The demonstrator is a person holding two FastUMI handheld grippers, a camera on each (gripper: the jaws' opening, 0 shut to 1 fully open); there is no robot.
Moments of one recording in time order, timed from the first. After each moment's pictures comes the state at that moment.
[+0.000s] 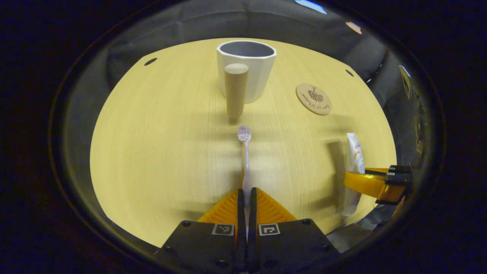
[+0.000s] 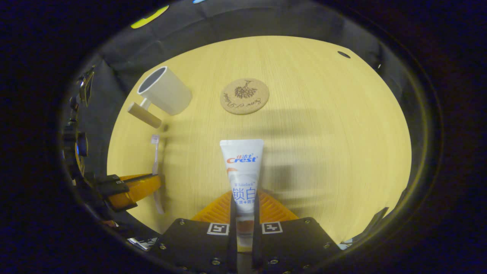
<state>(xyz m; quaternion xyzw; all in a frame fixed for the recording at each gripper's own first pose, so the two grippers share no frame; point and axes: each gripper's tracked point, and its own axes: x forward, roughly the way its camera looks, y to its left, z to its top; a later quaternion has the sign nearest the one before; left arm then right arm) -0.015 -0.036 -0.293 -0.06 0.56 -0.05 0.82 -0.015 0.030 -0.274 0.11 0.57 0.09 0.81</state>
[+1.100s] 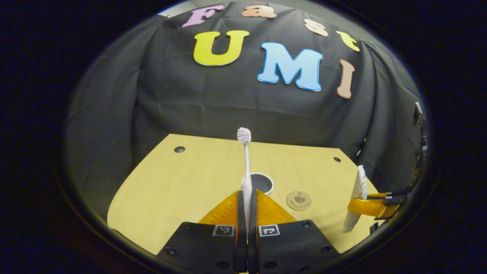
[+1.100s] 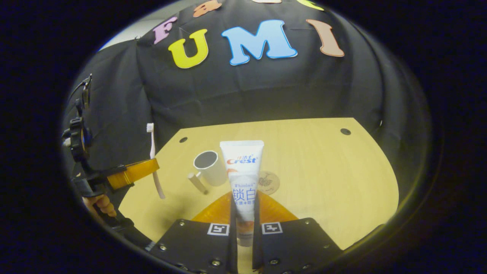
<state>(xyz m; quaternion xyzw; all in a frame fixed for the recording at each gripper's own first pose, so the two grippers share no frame) 0.045 0.063 -0.117 -0.08 0.21 -0.02 0.98 0.031 0.024 -0.128 0.09 0.30 0.14 0.94</state>
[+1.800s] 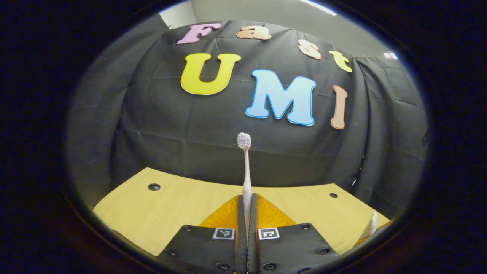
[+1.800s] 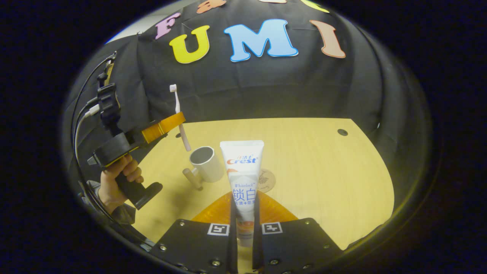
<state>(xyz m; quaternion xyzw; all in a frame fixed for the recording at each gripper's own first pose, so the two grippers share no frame) 0.174 0.036 -0.084 -0.09 0.07 -0.06 0.99 0.035 0.016 -0.139 0.07 0.32 0.12 0.94</state>
